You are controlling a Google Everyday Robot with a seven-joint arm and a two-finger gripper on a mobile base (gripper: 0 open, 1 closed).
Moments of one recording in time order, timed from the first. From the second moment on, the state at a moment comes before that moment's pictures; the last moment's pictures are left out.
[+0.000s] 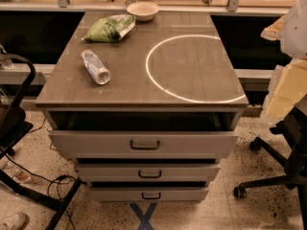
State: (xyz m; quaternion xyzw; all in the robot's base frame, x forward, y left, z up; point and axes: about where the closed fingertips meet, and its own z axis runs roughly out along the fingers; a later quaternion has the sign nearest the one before) arm 0.438 -0.214 0.986 -0.60 0.78 -0.05 0.17
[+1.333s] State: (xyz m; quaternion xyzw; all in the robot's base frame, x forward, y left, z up) arm 0.516 -0.158 1.021 -0.52 0.82 0.02 0.23
